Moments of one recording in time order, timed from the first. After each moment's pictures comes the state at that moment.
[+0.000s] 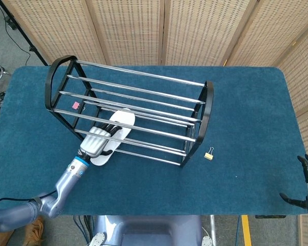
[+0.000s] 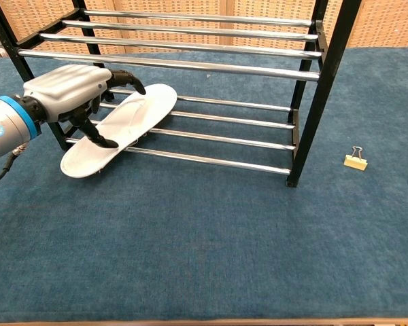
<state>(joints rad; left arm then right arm) -0.71 -1.67 -0.12 -1.20 1.42 1.08 0.15 0.00 -0.93 0.08 -1.89 -1.27 1.42 -0.01</state>
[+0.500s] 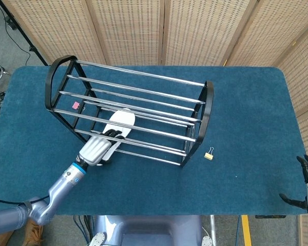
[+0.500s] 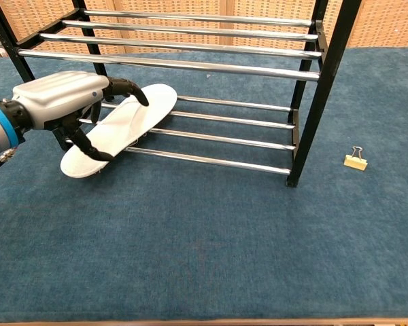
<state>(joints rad) -0.69 -1.55 -0.05 -1.36 1.49 1.07 0.11 0.00 -0.93 0.07 -1.90 -1.28 1.43 -0.03</state>
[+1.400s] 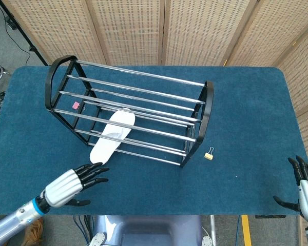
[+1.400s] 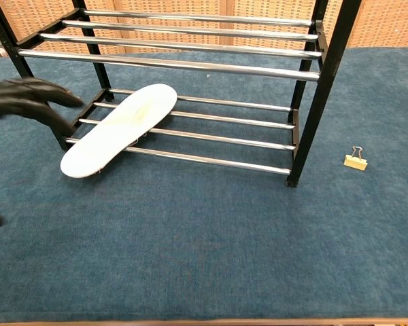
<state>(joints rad) -0.50 -1.24 0.27 -1.45 2.00 1.58 -0.23 -0.02 -0.95 0.05 -1.93 -1.35 1.47 -0.10</state>
